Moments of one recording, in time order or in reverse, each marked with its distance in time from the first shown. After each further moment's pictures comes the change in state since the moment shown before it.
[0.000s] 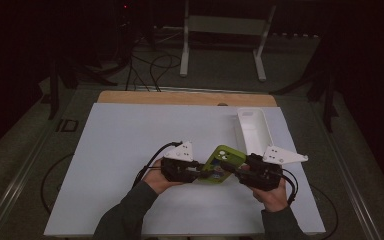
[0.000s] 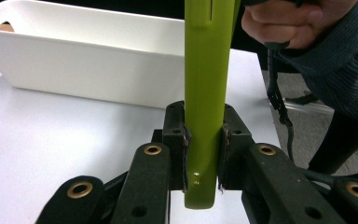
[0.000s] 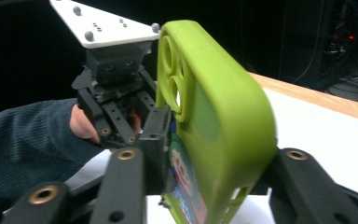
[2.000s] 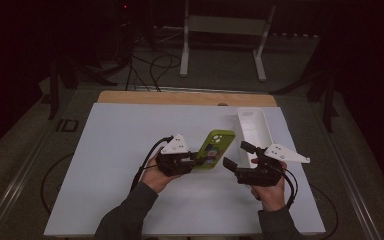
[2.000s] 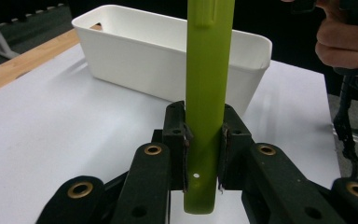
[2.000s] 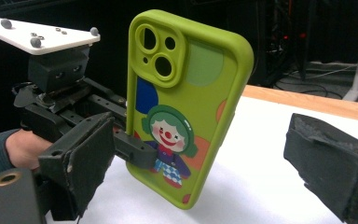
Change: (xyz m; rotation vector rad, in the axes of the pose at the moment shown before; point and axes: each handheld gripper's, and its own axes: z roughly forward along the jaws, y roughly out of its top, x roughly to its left) left arm 0.006 -0.001 -0.011 -0.026 0.249 -0.096; right arm -0.005 -0.002 0.001 -0.056 -0.203 0.086
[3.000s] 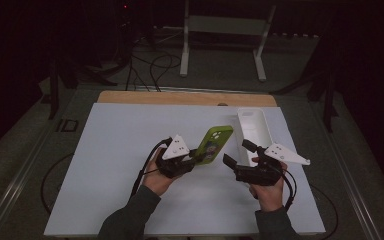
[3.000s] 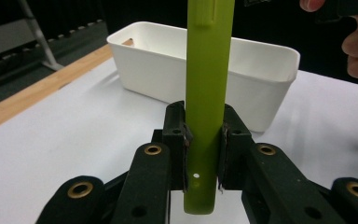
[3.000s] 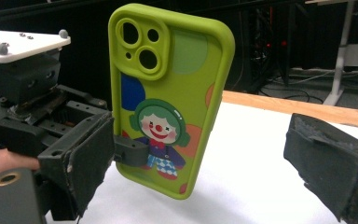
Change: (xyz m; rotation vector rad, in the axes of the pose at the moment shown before) left arm -0.013 0.003 -0.002 -0.046 0.144 0.020; right arm 0.003 0.001 0.001 -0.035 -0.060 0.011
